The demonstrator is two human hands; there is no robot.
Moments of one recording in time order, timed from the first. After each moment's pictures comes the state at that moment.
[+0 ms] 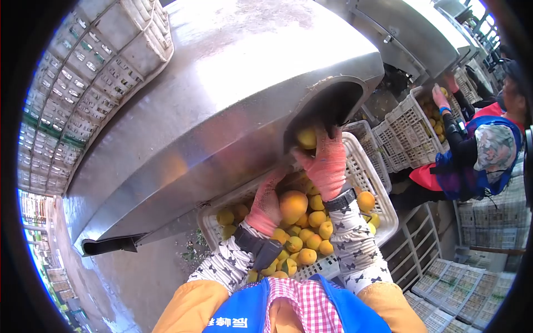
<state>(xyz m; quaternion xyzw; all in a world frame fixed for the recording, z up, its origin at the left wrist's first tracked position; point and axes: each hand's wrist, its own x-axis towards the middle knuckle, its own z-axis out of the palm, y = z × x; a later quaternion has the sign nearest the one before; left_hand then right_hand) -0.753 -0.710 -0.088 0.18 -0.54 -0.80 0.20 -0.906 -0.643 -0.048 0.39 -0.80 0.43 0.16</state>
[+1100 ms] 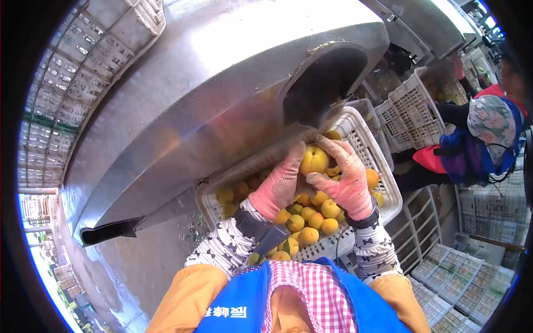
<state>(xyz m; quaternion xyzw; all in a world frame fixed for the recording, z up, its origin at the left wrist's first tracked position) -0.770 -0.699 -0.043 0.18 -0.29 -0.94 -0.02 -0.867 -0.562 -0.024 0.45 -0.74 0.49 -0.13</state>
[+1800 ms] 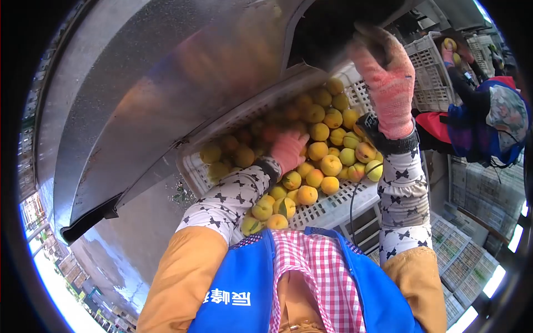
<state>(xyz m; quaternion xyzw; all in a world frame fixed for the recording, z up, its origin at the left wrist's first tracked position) -0.731 -0.662 -0.280 0.05 -0.97 -0.24 -0.08 -0.922 -0.617 -0.011 0.31 -0.73 0.61 -0.05</state>
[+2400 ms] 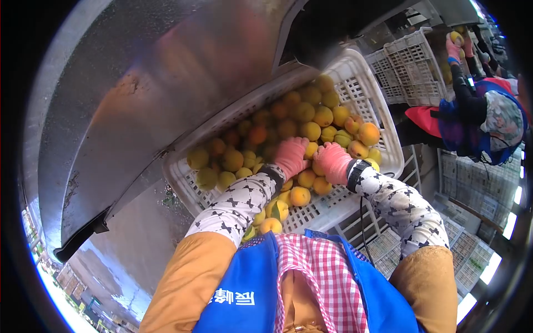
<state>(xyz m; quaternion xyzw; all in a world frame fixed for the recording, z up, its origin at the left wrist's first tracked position) -0.753 -0.623 -0.289 0.10 -0.93 -0.32 -0.11 -0.859 -0.524 -0.169 0.59 -0.67 -0.28 -0.36</state>
